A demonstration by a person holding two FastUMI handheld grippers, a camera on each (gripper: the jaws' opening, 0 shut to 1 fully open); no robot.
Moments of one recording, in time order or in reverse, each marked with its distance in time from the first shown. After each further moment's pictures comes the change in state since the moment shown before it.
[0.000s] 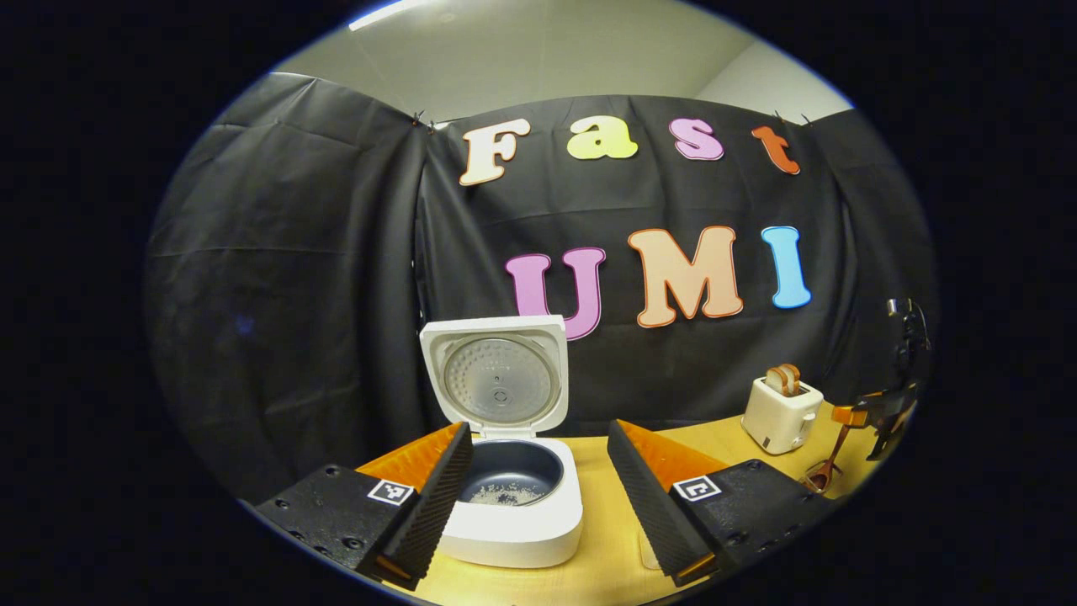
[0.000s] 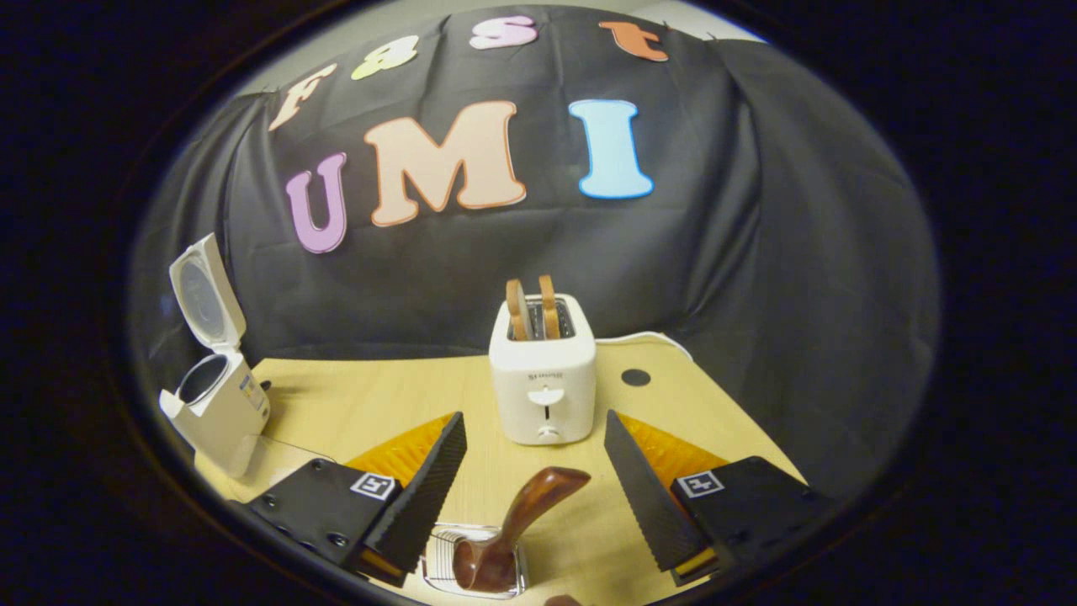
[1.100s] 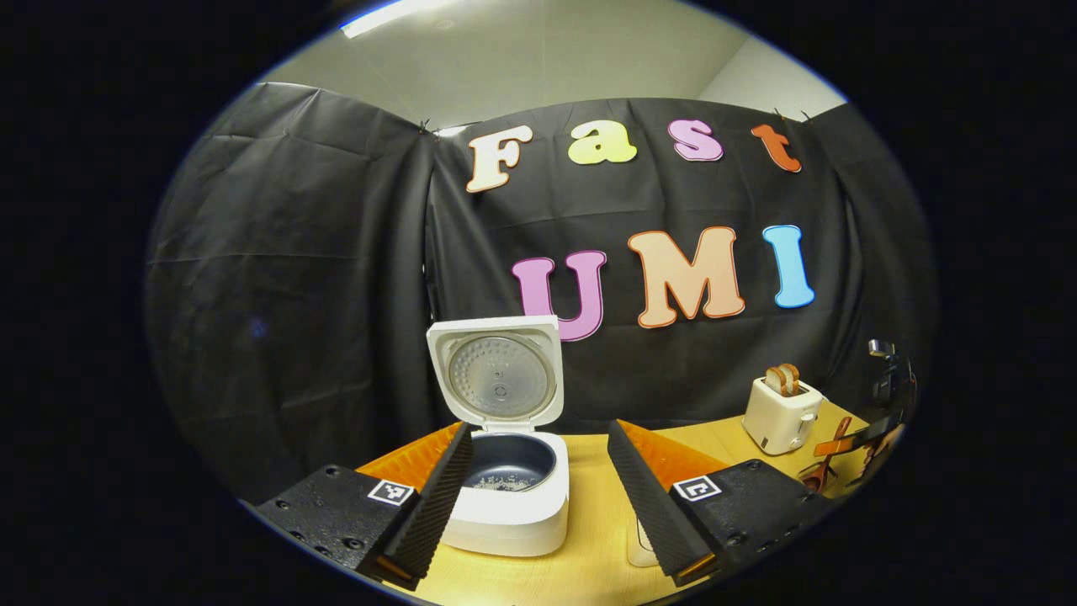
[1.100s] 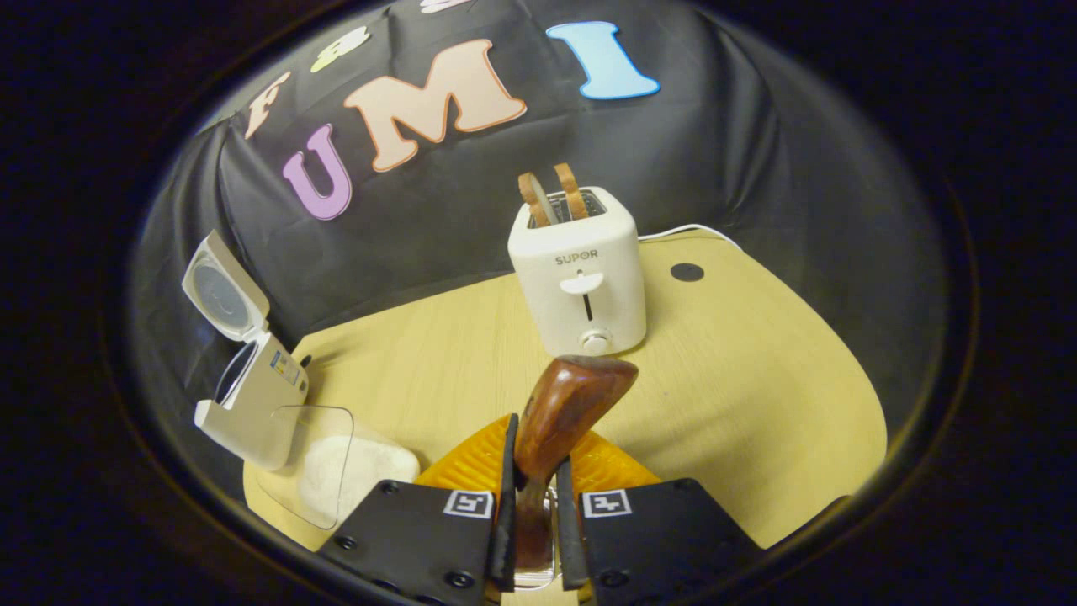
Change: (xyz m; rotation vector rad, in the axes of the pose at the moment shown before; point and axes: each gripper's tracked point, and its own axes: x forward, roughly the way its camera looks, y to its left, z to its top) left arm -0.025 -0.021 -0.001 0.006 -0.016 0.047; right arm 0.003 0.027 -0.075 0.125 0.232 0.136
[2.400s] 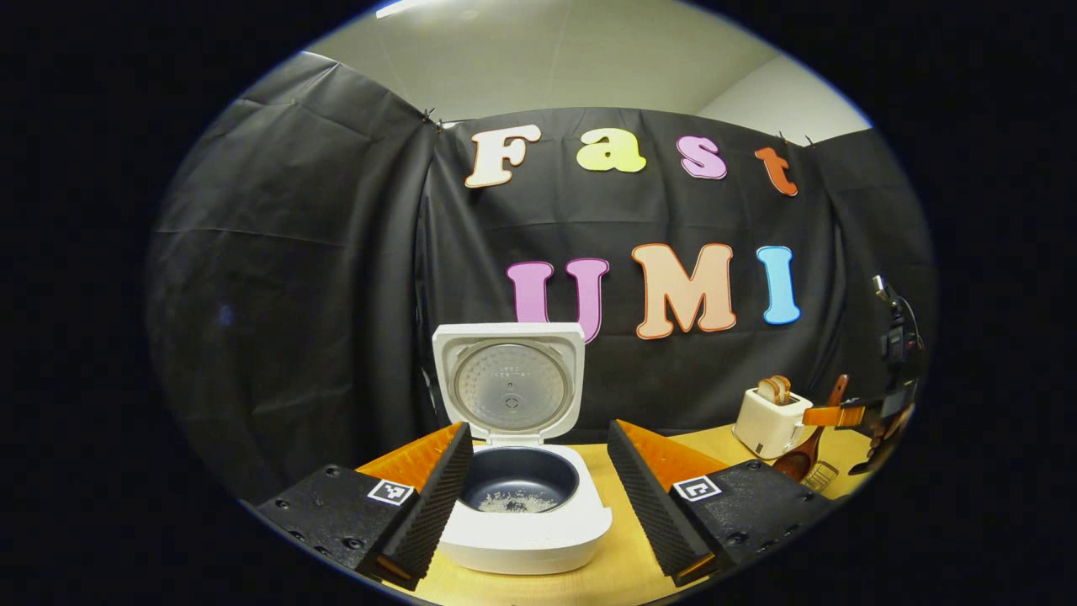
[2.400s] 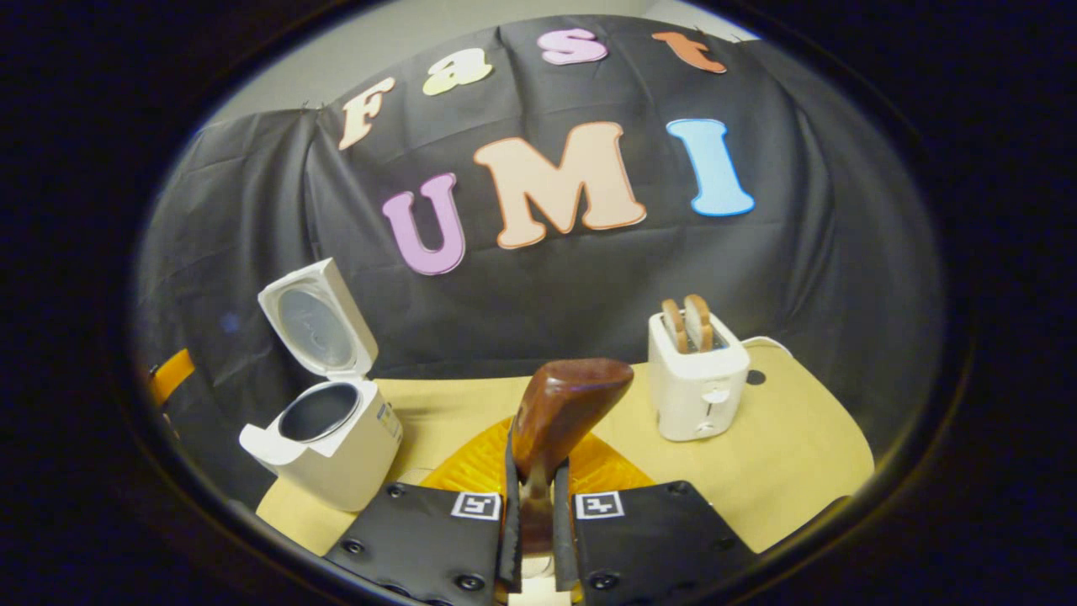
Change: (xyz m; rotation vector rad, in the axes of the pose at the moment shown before) left arm 0.033 0.064 -0.001 -0.054 -0.028 -0.118; right arm -0.072 0.194 0.060 -0.152 -0.256 0.146
